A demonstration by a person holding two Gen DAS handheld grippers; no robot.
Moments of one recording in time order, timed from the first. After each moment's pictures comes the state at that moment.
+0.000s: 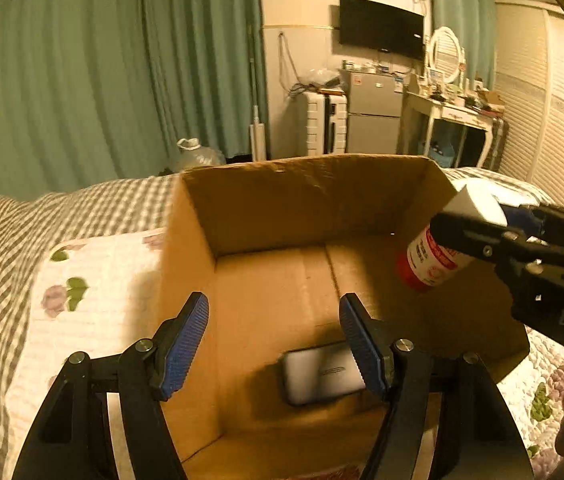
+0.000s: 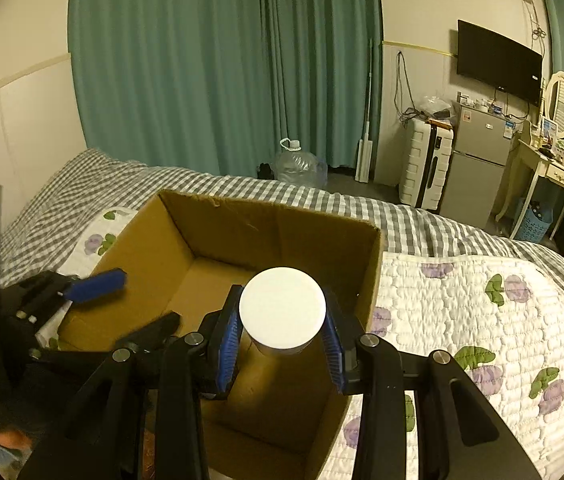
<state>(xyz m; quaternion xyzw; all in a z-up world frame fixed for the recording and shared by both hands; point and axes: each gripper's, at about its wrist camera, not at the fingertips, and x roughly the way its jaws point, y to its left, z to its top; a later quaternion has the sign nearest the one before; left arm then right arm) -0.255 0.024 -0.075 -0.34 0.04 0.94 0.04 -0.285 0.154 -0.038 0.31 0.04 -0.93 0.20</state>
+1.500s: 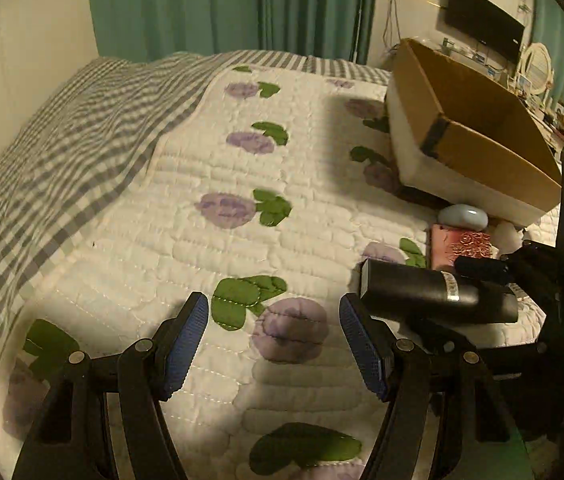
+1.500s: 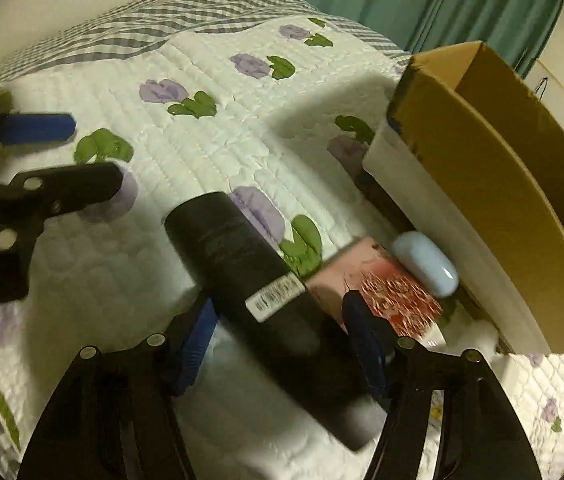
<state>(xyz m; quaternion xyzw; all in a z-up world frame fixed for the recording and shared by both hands) -0.086 -0.114 -0.141 -0.44 -0.06 0.89 -0.10 -0.140 0.002 -0.159 0.41 0.28 -0.81 0.32</state>
